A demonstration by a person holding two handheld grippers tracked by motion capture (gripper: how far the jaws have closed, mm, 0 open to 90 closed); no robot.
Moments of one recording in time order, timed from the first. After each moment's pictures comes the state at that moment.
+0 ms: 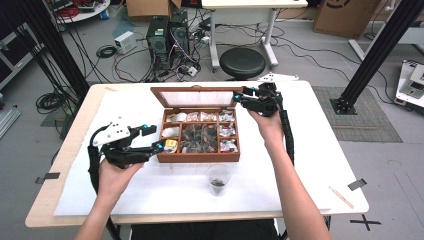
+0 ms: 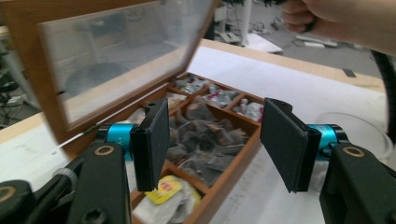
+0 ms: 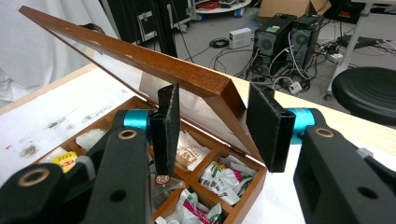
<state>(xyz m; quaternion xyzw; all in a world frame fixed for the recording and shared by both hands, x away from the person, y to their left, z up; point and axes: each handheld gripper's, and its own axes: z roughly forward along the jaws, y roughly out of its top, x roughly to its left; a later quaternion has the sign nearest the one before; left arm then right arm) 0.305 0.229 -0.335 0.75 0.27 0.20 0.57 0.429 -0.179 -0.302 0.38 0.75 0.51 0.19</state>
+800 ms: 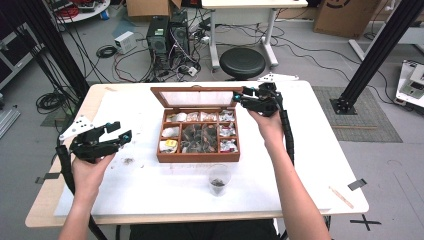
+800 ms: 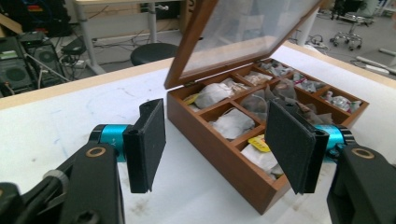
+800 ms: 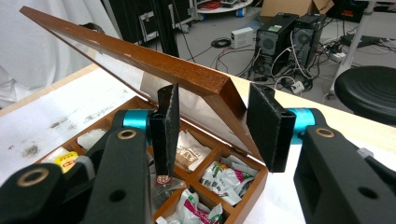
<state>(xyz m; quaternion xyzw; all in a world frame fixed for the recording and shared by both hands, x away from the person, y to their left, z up) 0.322 0.312 -0.358 0.70 0.38 0.24 0.55 0.430 -0.180 -0.303 0.38 0.75 0.52 0.18</state>
